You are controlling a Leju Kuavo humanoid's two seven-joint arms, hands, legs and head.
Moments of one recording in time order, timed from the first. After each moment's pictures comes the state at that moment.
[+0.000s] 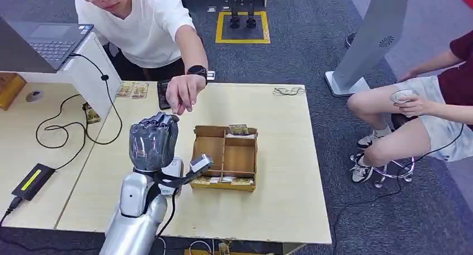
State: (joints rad) left arm -0.28 -0.23 -0.14 -1.32 -1.52 0.69 -0.03; right arm -0.05 0.23 -1.33 -0.53 1.53 0.06 0.17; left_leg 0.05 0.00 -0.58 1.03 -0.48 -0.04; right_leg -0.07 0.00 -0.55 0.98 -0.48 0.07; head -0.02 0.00
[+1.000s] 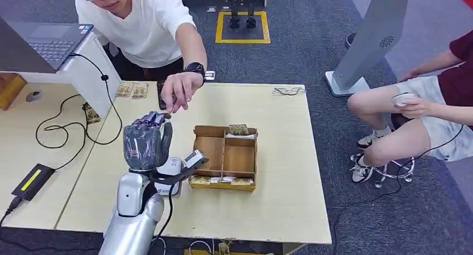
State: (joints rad) left arm -0.28 -0.24 -0.08 -1.29 -1.47 0.69 0.00; right arm -0.06 0.23 -1.35 -0.53 1.53 0.05 0.16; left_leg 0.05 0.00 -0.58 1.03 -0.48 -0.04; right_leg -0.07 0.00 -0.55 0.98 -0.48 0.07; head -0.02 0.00
